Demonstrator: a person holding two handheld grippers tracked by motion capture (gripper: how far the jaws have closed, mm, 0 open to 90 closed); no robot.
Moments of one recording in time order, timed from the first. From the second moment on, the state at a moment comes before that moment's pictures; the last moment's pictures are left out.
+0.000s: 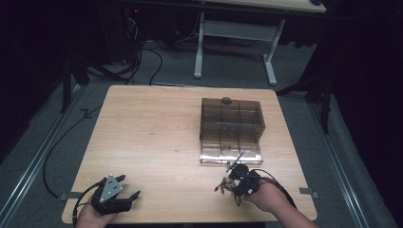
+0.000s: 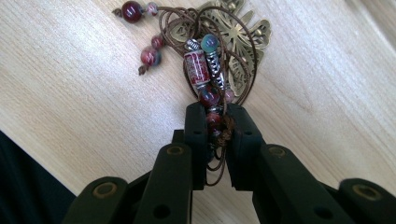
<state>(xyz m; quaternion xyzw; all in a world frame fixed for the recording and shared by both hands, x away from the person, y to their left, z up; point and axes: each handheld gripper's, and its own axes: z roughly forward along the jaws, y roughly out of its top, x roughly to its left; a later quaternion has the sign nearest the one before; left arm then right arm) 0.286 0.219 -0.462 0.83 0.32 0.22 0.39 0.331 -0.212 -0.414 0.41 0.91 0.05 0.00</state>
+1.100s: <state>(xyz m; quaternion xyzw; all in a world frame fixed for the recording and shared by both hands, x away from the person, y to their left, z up) 0.286 0.220 -0.462 0.84 0.32 0.22 0.39 0.372 -0.243 -0.332 0.44 0.89 0.07 0.04</state>
